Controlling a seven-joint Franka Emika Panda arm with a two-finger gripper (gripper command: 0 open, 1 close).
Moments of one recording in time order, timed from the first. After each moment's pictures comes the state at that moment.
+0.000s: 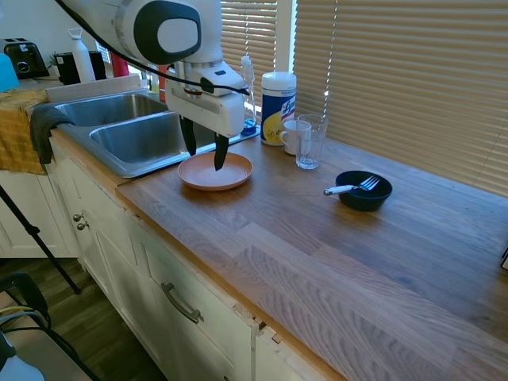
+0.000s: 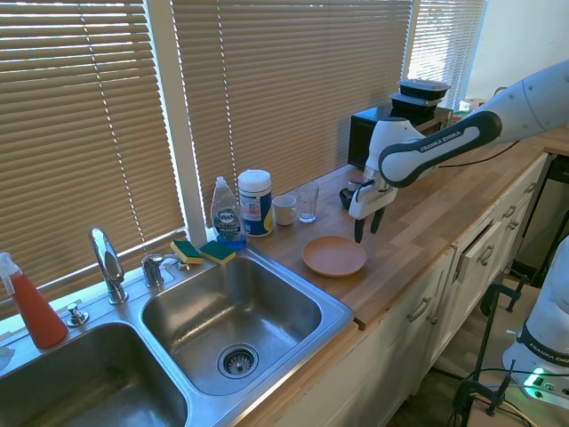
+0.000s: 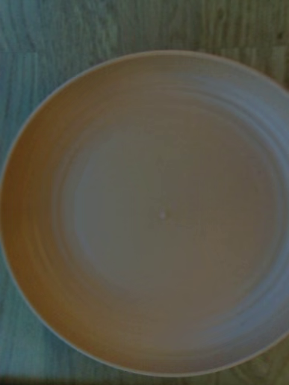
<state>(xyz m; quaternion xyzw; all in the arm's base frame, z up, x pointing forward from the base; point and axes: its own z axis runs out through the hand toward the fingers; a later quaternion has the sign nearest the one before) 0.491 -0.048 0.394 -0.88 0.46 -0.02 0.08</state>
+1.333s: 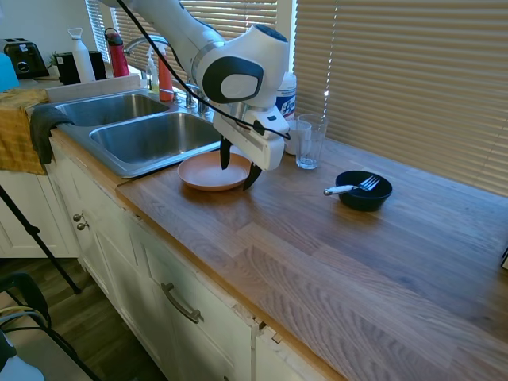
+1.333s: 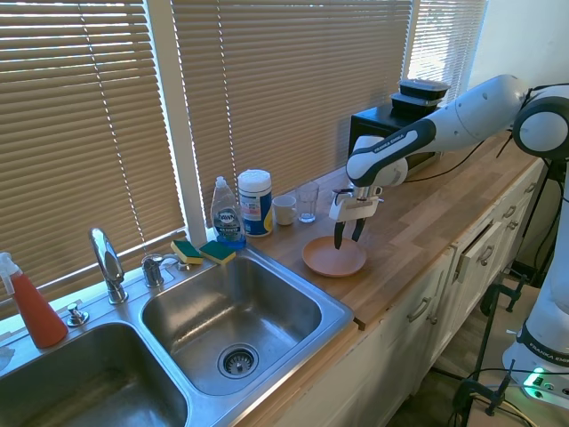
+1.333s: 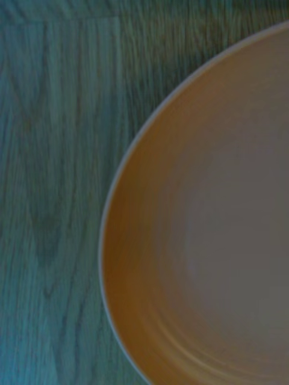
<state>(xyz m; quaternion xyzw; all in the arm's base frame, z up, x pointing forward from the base) 0.558 -0.091 0.322 -0.86 0.49 0.05 0.13</state>
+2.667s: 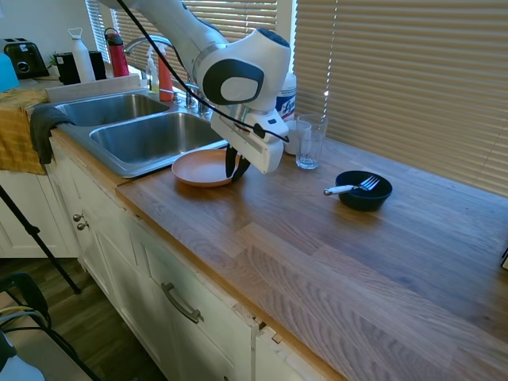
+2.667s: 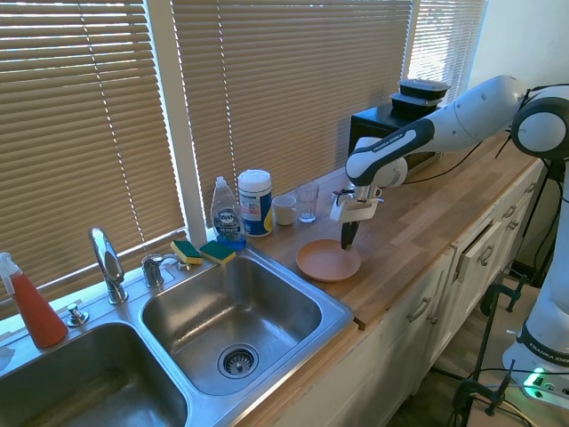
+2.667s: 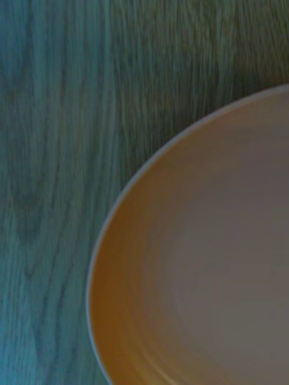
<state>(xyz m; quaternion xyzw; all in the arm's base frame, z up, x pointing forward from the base) 0.556 -0.092 0.316 -0.87 0.47 0.06 0.15</state>
